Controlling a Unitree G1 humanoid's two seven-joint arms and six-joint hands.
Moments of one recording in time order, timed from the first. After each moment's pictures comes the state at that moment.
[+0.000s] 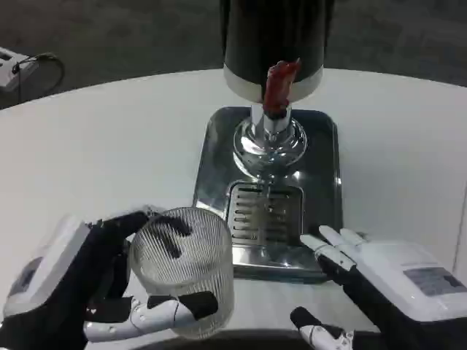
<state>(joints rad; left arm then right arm) 0.17 0.40 0.15 -0.41 0.32 -0.30 -0.15 0.13 -0.39 0.12 -0.83 -0.89 0.16 0.58</state>
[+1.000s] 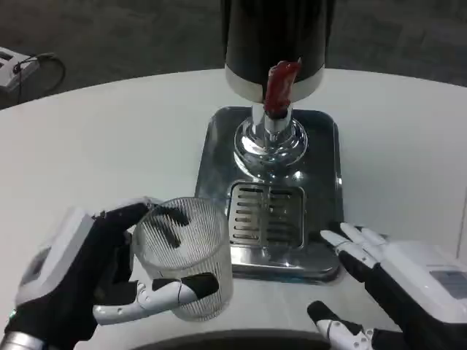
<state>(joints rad) 0.08 0.36 0.13 -0.32 0.37 -0.27 -0.12 0.20 -0.36 0.06 -0.89 -0.85 0.19 0.58</state>
